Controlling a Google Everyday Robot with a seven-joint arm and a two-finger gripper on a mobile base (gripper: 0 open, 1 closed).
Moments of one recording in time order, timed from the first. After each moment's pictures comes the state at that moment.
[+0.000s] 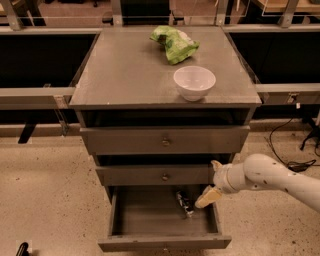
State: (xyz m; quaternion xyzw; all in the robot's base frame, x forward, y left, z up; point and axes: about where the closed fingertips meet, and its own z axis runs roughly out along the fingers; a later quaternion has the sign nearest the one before) arm 0.563 -0.177 0.515 -0.51 0.80 0.11 0.30
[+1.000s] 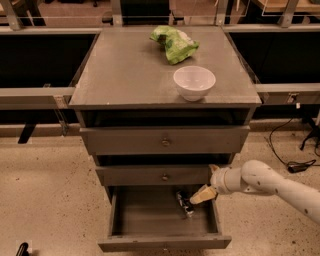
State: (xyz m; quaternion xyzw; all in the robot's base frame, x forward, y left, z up) arm 0.597 -0.181 0.459 -0.45 0.81 0.17 0.33
